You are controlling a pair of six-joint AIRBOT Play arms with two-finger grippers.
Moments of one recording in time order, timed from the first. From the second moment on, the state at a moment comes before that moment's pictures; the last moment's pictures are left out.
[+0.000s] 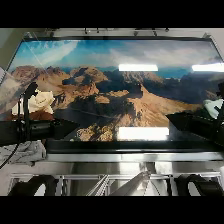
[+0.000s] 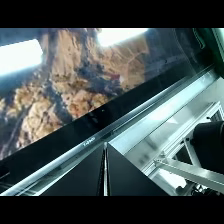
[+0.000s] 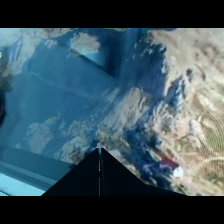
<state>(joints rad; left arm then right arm) -0.06 -0.60 0.64 -2.45 1.23 1.95 -0.07 -0.47 0.54 -0.78 1.03 1.33</state>
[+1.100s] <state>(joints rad) 0.54 -1.49 1.35 -1.80 1.24 1.86 -0.07 -0.47 0.54 -0.77 1.02 1.33</state>
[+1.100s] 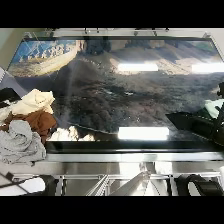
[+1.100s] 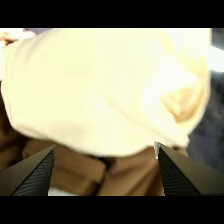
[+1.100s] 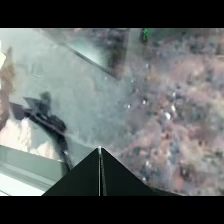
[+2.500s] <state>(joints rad) -0.45 -1.64 1.71 -2.46 1.49 1.99 -0.07 -0.47 0.54 -0.70 1.02 1.33</state>
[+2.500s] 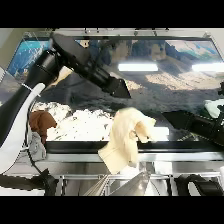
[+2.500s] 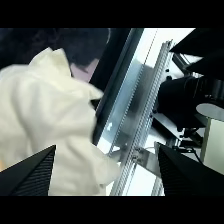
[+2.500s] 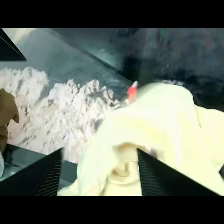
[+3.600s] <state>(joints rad) -0.20 -1.31 0.66 -2.43 1.33 1.96 -0.09 -1.34 0.54 -0.65 1.07 1.10</state>
